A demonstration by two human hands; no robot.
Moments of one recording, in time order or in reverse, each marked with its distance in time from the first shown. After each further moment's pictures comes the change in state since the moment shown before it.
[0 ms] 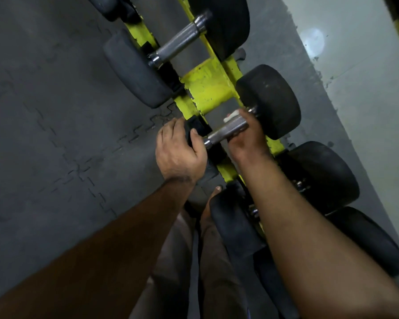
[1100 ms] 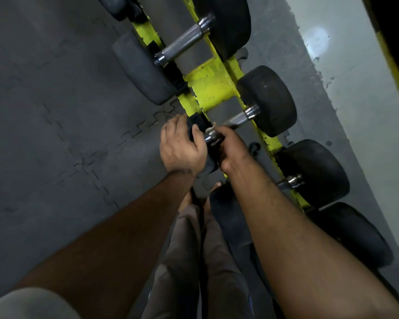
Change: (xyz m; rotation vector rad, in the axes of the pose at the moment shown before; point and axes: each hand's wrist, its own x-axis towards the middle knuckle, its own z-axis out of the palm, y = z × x) left_hand 0.000 -0.001 0.000 -0.013 -0.049 -0.047; right_hand -0.035 0.029 -0.002 -0.283 -0.016 0.312
